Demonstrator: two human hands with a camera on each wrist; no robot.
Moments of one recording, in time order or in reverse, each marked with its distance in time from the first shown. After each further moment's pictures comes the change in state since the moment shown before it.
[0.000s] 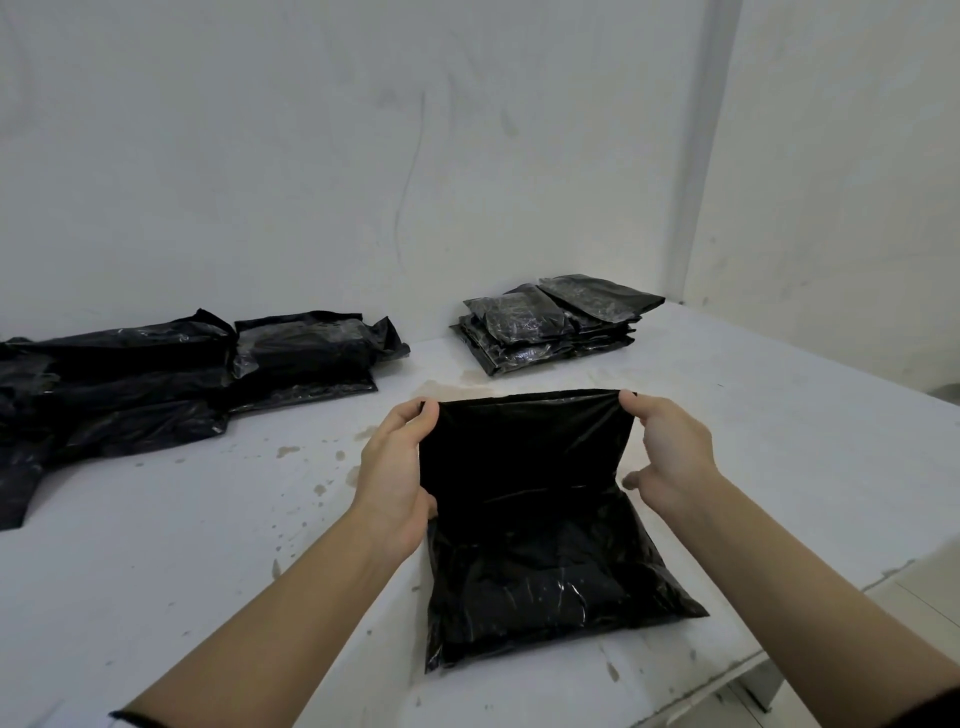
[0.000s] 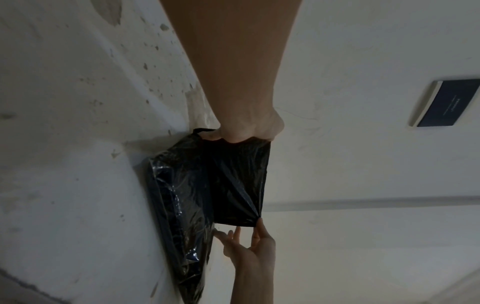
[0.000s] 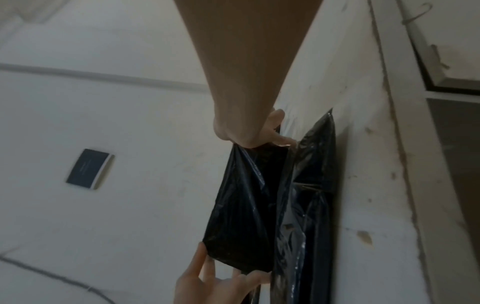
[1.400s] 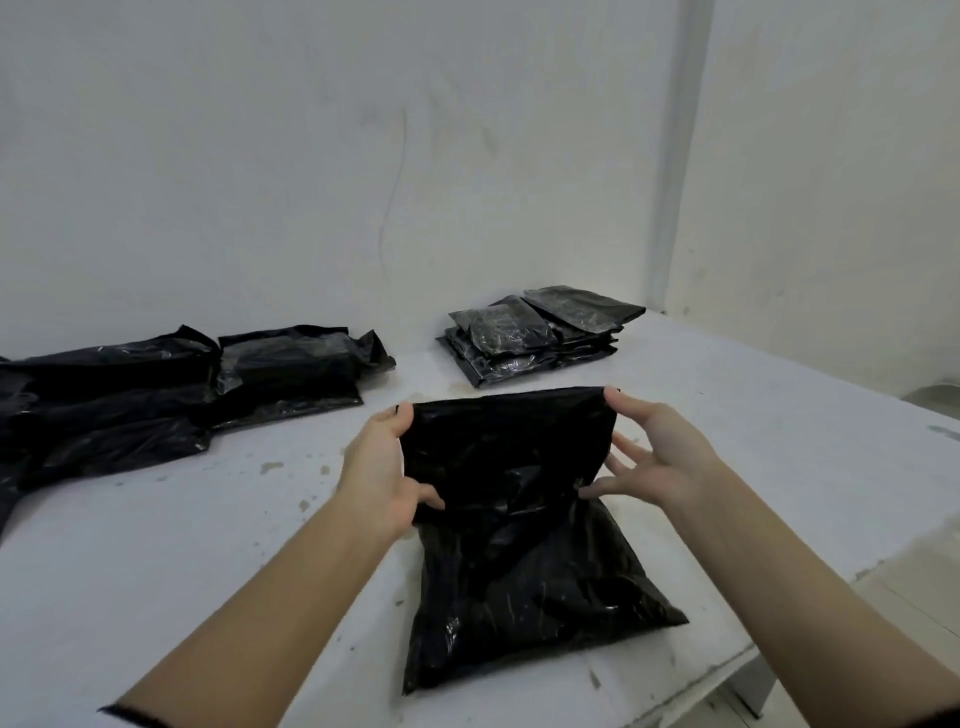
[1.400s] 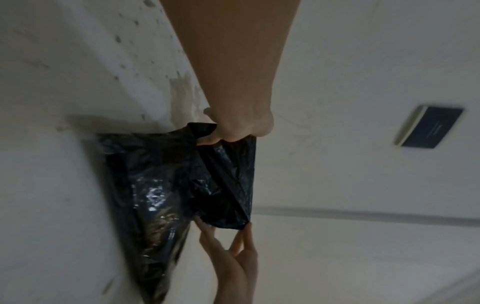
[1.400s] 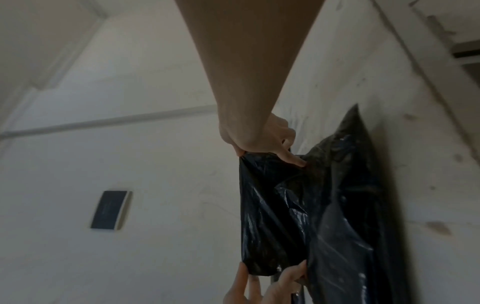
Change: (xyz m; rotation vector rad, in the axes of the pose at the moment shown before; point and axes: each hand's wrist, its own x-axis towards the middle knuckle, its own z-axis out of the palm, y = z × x) left_hand 0.017 0.011 0.009 -0.138 0.120 -0.193; right_hand 0.008 -0.012 -0.013 0.153 -0.151 0.190
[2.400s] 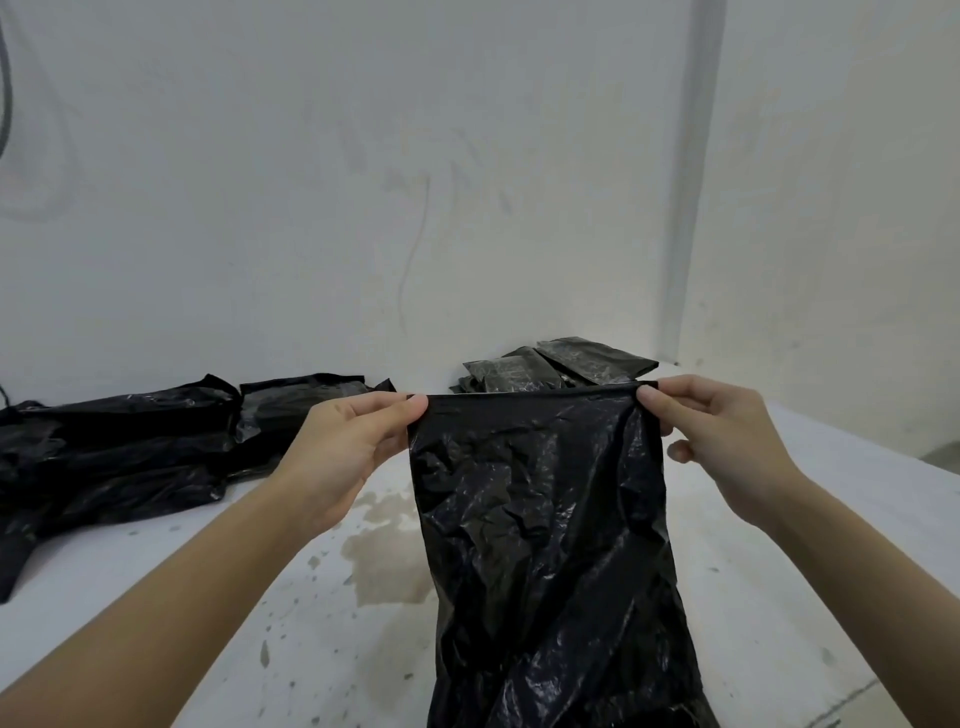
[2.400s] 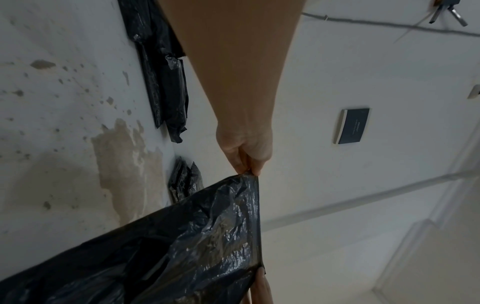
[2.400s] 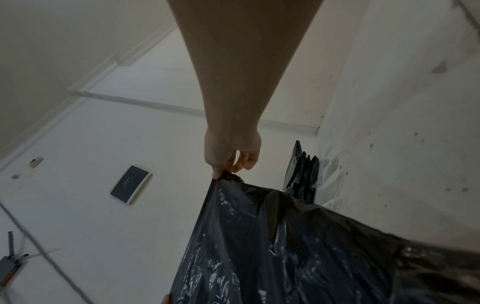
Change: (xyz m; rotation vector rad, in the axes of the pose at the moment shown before) left_hand -0.008 0.067 -0.010 0.359 -0.268 0.424; right_hand -0.002 -0.050 -0.006 -0.581 -0.134 -0.794
